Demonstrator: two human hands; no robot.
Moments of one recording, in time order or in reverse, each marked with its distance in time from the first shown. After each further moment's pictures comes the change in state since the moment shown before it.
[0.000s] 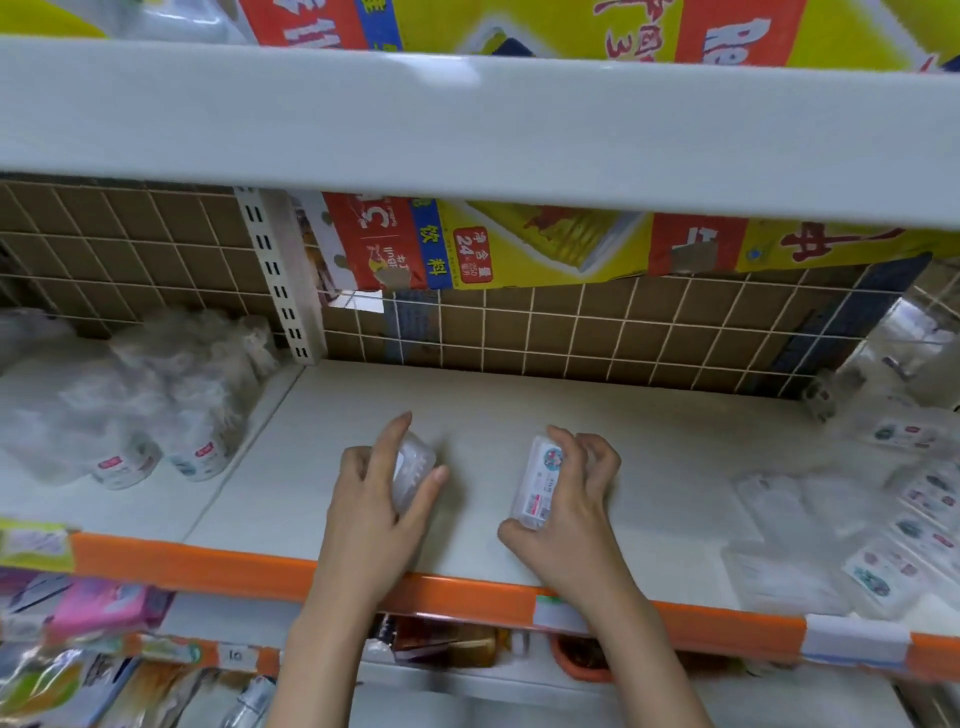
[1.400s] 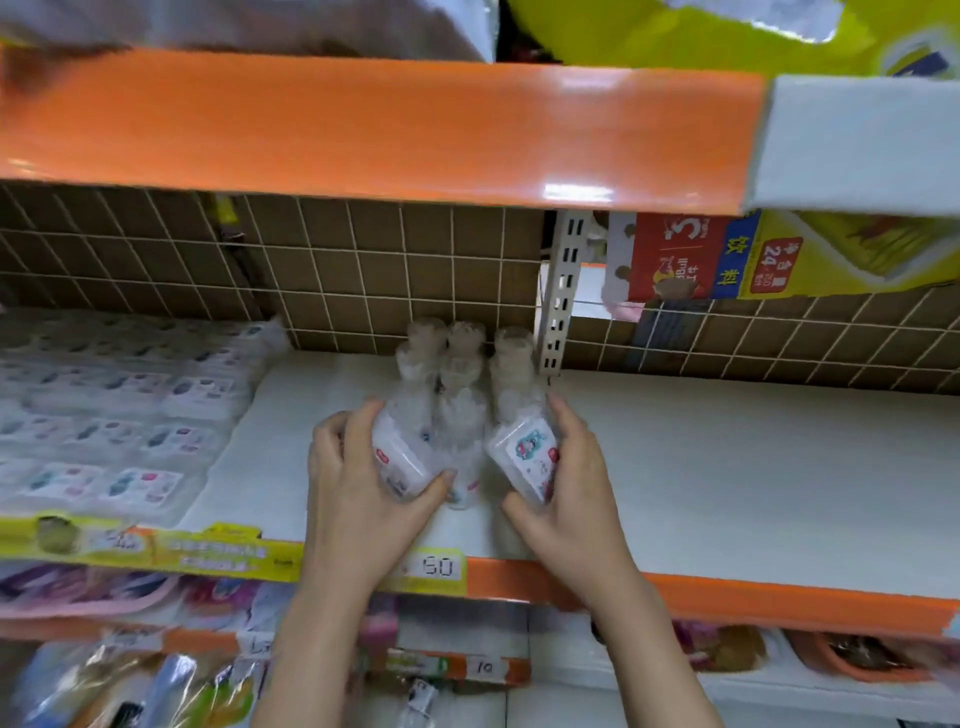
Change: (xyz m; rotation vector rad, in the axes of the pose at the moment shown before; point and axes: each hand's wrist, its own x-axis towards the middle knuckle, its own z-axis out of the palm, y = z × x) left_hand 0.074 -0.249 -0.274 0.083 0.140 0.058; right_hand 0.033 -0.247 0.278 0.055 0.076 -0.196
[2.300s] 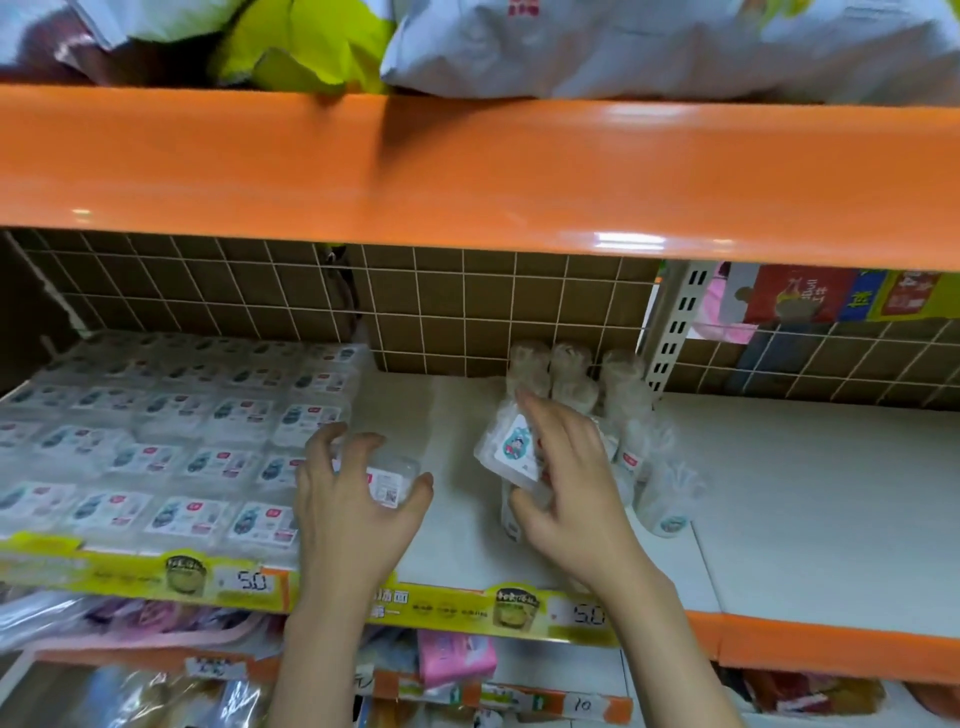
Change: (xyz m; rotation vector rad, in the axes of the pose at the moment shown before) left_hand 0.051 -0.117 -0.065 0.147 0.044 -0.134; right_hand 0.056 -0.060 0.107 -0.141 -0.049 -0.184
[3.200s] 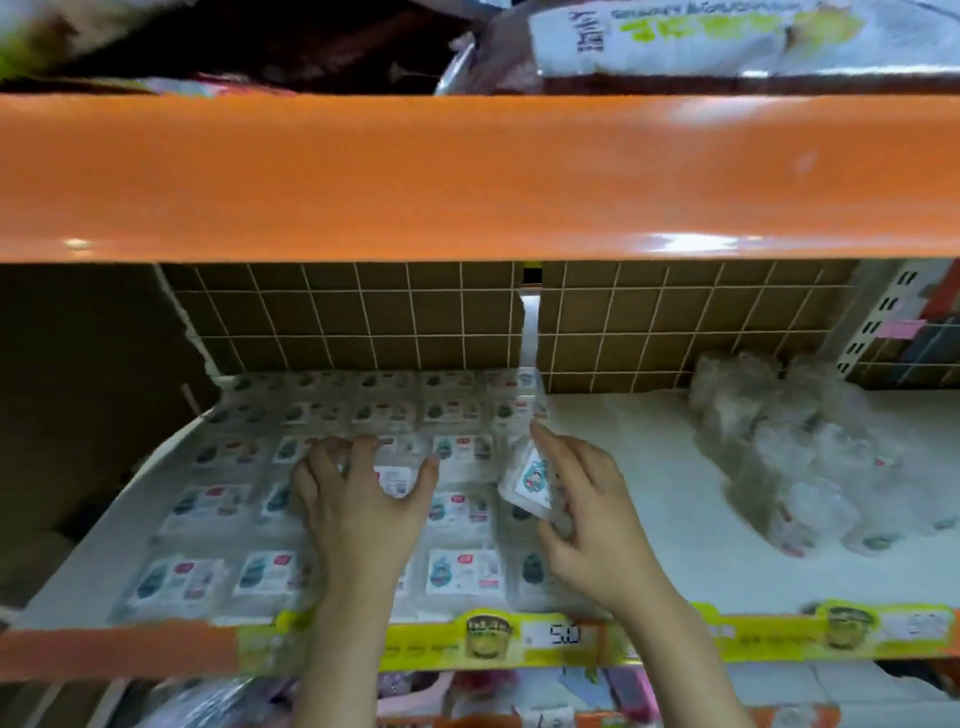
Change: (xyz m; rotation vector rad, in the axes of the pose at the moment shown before) left_hand 0.130 -0.223 -0.092 0.135 0.072 -0.014; right_hand 0.065 -0.140 0.210 -0.125 0.008 0.066
